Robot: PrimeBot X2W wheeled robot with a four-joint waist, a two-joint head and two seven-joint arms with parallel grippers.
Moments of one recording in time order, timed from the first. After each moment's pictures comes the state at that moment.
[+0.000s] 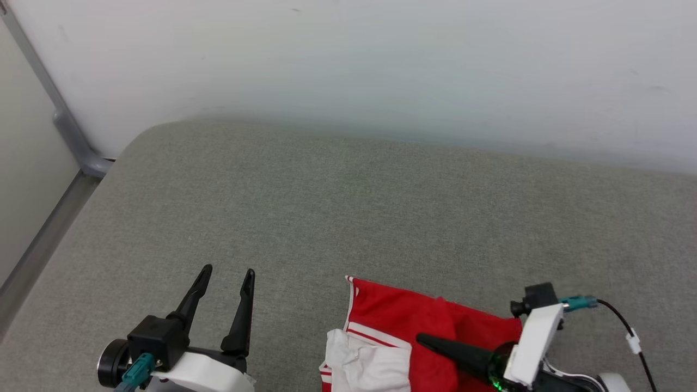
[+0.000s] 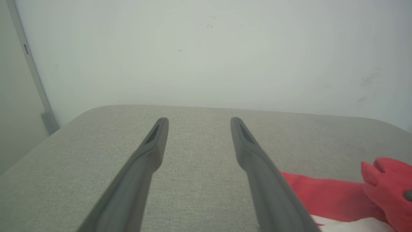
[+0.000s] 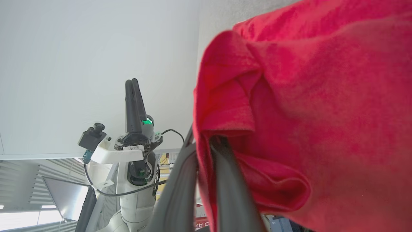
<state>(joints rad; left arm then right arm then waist) -0.01 0.35 -0.34 0.02 -0.44 0.09 -0.26 -0.11 -0.05 0.08 0.28 1.33 0.13 0.89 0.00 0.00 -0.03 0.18</state>
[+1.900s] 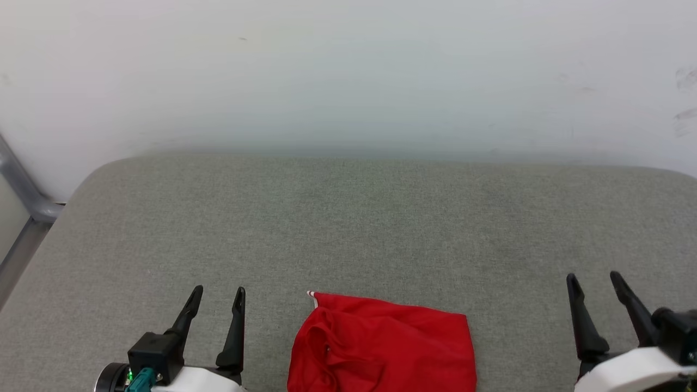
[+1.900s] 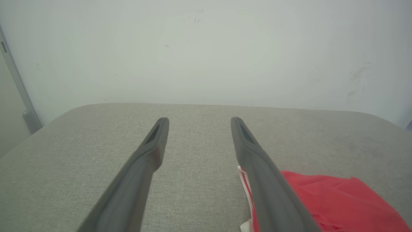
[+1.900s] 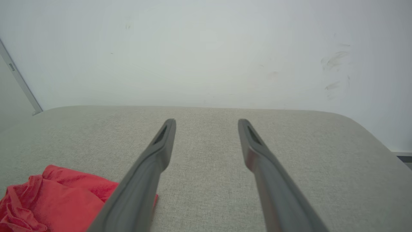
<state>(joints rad) 0.04 0.28 -0.27 0.08 -0.39 0.09 -0.26 0.09 -0.10 -0.09 -0.06 0.18 0.13 0.00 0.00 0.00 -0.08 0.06</state>
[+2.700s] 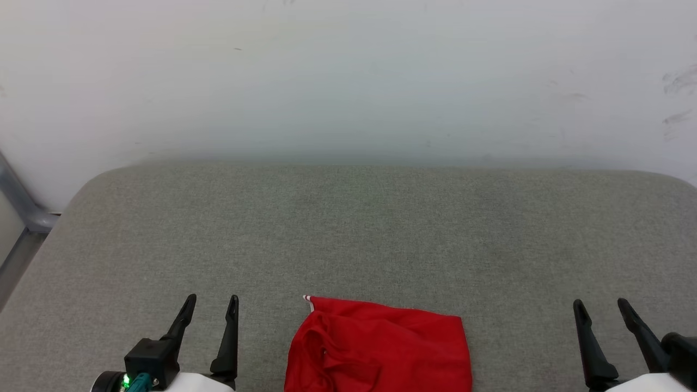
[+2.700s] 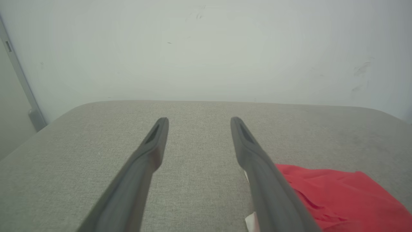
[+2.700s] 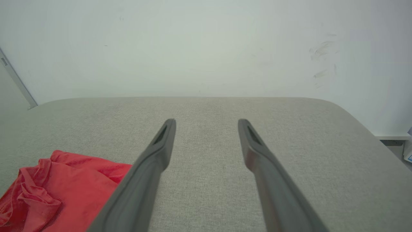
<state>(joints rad) 0.06 0.28 -0.25 0.10 -0.37 0.08 -0.26 0.22 -0.05 -0.12 -0.21 0.15 0.13 0.09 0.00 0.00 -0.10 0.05</state>
